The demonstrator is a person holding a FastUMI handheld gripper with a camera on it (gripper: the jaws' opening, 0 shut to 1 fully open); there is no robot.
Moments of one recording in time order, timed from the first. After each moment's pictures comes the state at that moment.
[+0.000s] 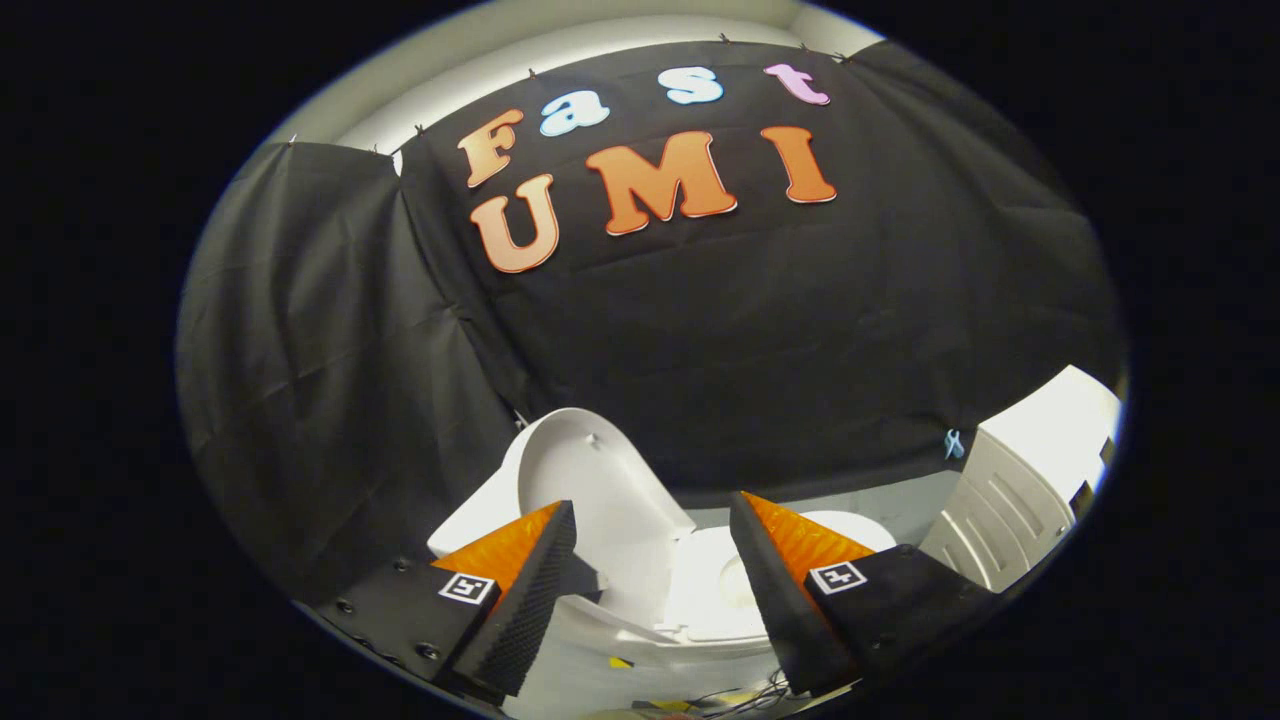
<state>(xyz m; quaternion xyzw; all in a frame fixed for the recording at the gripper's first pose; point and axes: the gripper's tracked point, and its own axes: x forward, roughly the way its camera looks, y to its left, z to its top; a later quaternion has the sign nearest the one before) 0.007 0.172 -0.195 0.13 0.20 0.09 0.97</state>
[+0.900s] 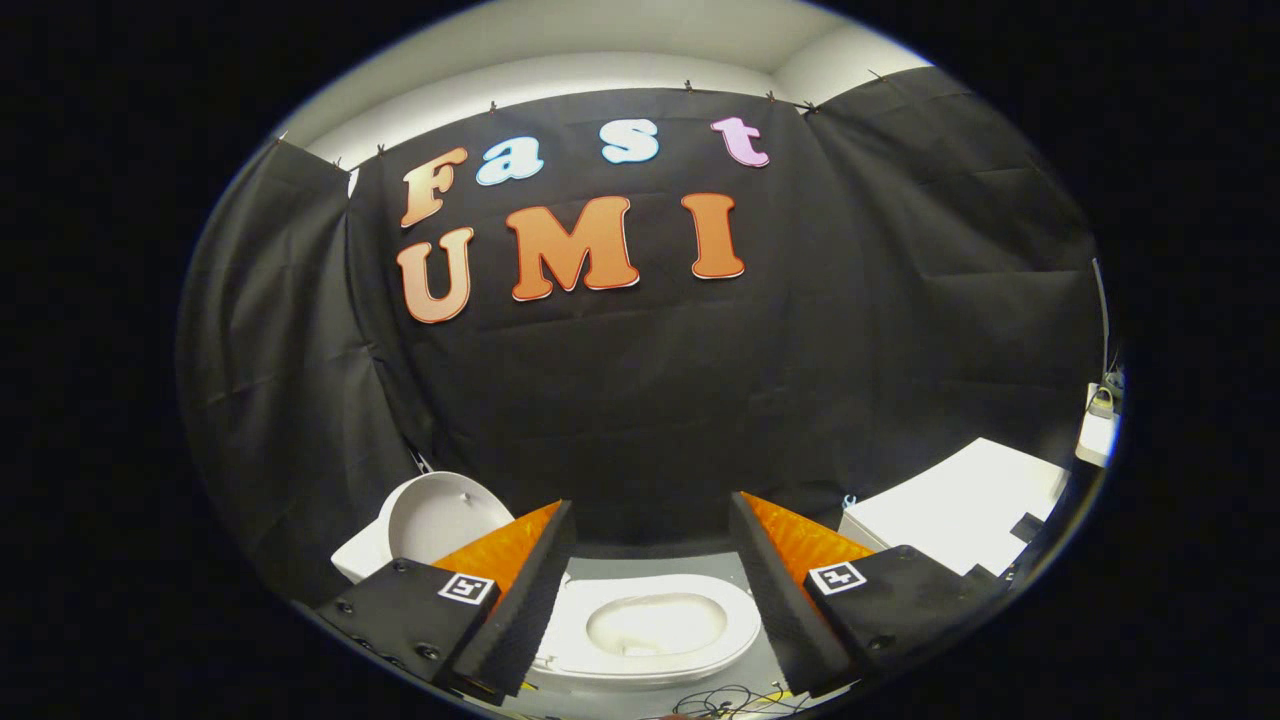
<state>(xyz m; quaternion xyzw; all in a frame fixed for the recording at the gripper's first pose) 0.015 0.011 -0.134 0.08 0.14 -0.01 0.99</state>
